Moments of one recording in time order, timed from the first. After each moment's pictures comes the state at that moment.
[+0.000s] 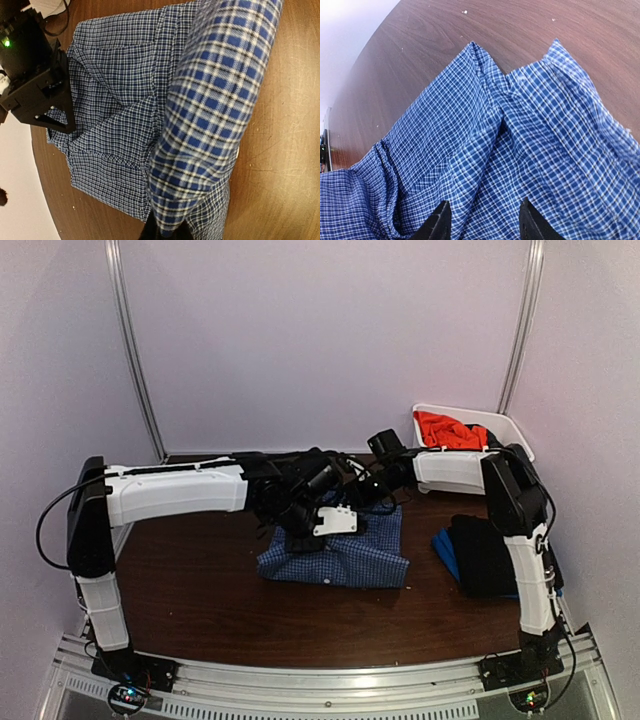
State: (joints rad) left arm -1.02 1.91 1.61 -0.79 -0.15 0.67; right arm 0.52 2.26 1.74 -0.38 -0.54 0.06
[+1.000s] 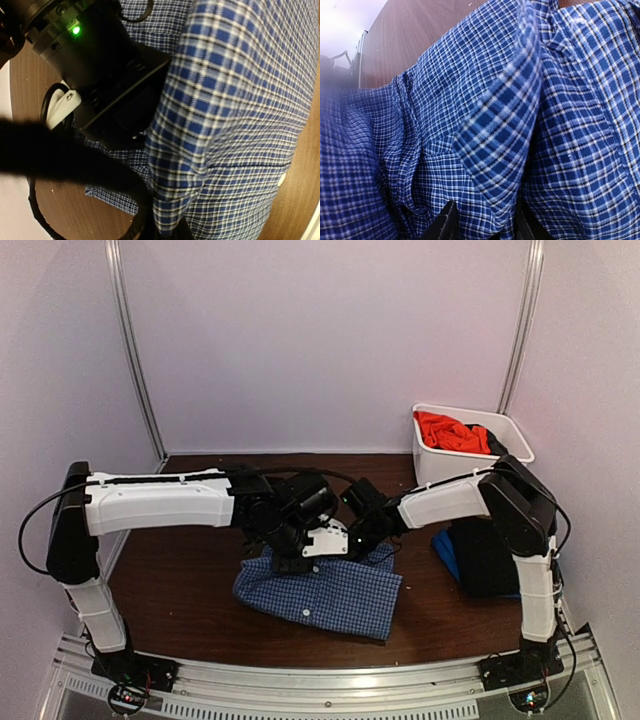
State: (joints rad) left arm -1.10 1.81 1.50 -0.88 -0.16 0.57; right arm 0.78 2.12 1.36 -0.26 -0.63 0.10
